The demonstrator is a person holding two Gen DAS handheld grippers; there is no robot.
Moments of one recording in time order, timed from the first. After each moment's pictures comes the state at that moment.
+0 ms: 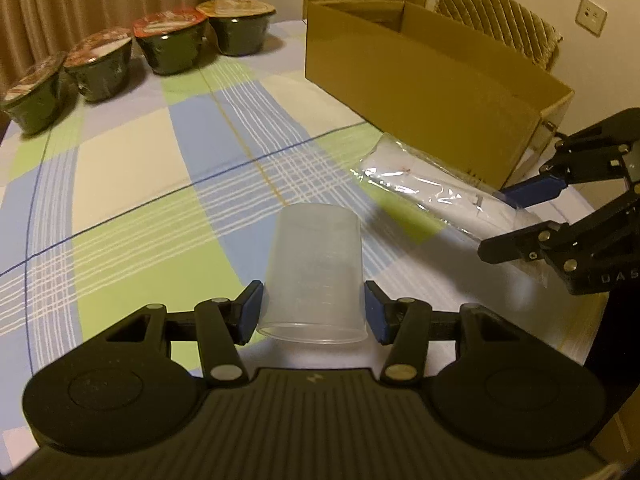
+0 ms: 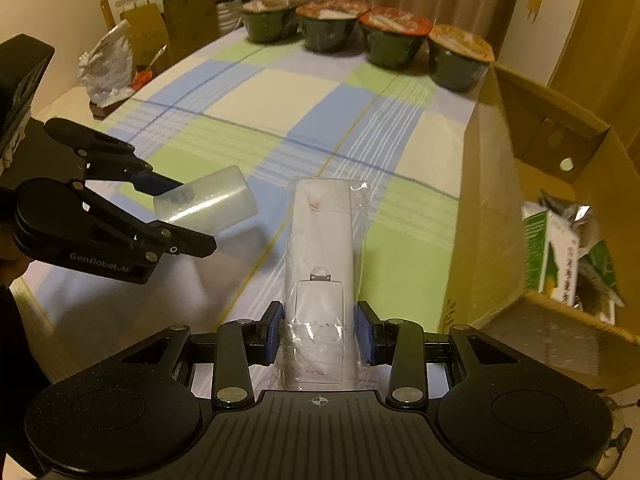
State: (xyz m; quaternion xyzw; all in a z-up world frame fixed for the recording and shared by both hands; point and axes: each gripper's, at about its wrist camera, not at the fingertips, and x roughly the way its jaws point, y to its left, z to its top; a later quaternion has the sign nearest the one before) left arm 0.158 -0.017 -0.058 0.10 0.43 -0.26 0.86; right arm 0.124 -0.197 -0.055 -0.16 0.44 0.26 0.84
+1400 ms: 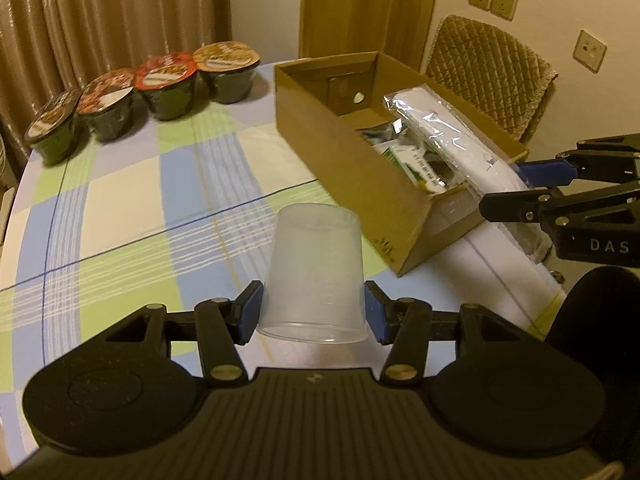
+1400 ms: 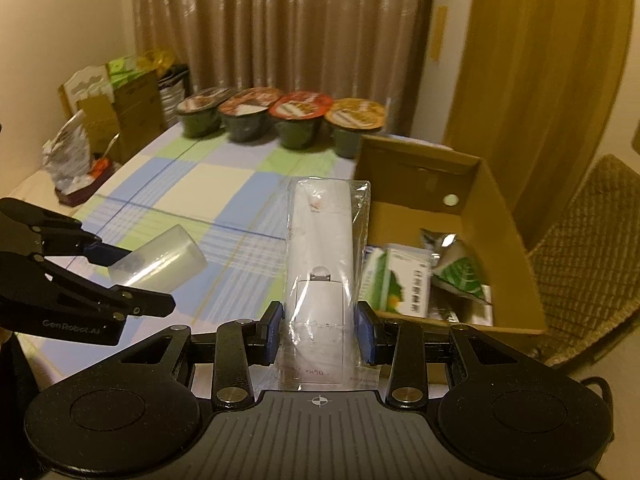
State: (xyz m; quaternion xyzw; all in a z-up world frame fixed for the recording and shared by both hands) left arm 0.106 -0.105 0.026 0.09 0.42 -0.23 0.88; right arm 0.094 -0.296 0.038 -0.10 0.36 0.19 0.91
